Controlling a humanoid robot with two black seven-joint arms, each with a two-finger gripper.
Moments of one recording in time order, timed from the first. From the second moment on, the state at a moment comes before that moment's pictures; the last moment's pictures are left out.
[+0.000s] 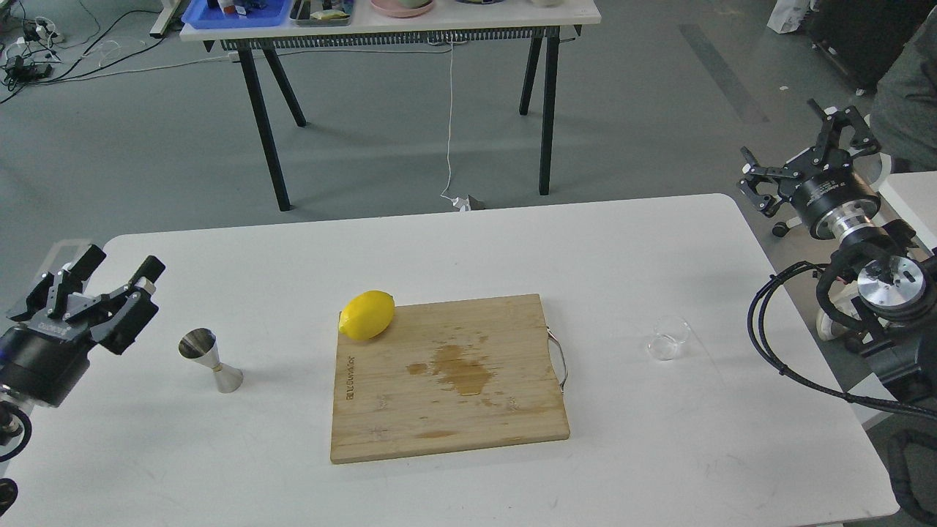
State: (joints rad) left arm -0.07 0.73 -1.04 -1.14 1.86 0.49 -0.49; right arm 0.67 -0.41 1.16 0.51 -0.01 0.49 0.05
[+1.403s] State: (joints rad) left arm -0.07 0.40 -1.04 -0.78 2.04 0.49 -0.49; right arm 0.65 -0.43 1.16 0.51 -0.01 0.49 0.06
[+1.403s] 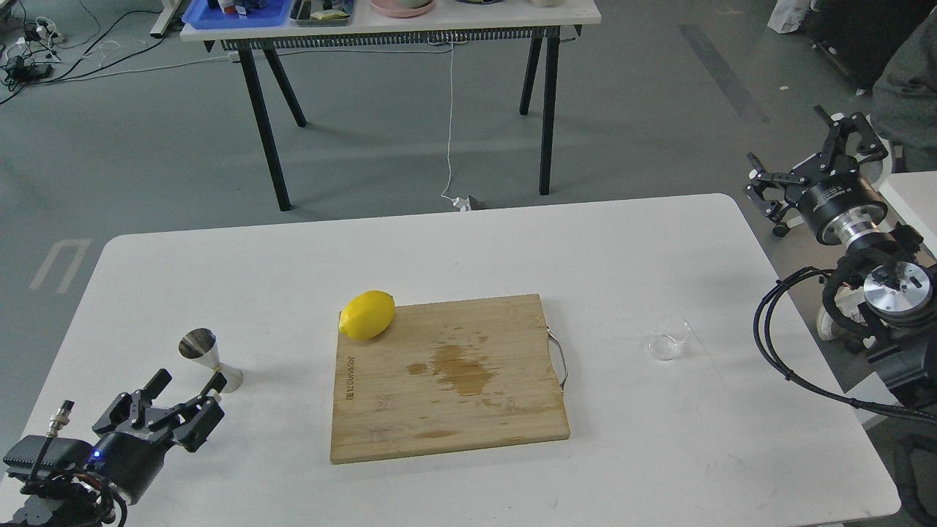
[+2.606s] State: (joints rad) left arm -0.34 0.23 -0.88 -0.42 2.03 0.49 -0.49; right arm 0.65 -0.45 1.18 0.51 -0.01 0.49 0.06
